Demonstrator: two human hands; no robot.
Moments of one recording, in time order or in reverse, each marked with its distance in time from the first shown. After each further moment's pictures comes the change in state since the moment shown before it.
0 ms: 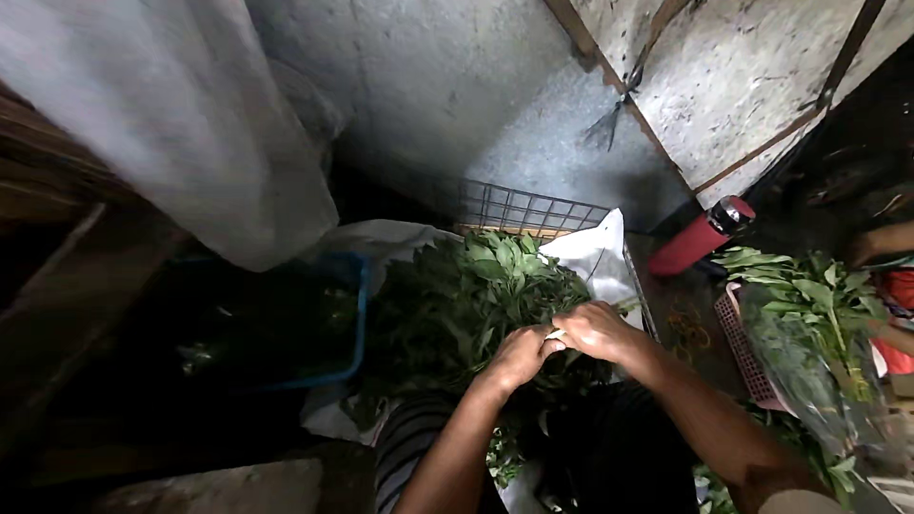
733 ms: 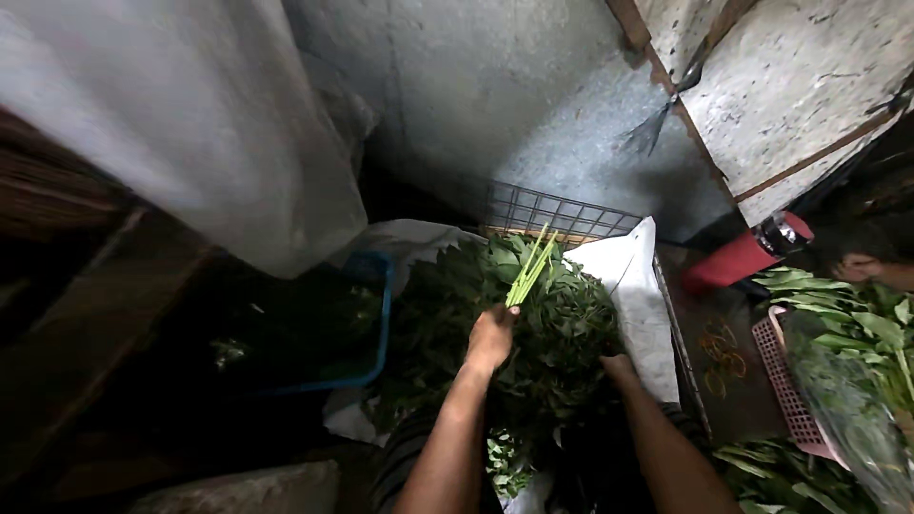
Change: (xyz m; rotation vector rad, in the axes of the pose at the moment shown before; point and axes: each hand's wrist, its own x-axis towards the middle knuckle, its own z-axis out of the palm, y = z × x) left_hand 0.001 -0.053 -0.052 -0.442 0.374 -0.524; right_hand 0.068 0.073 0.195 1.139 0.085 1.168
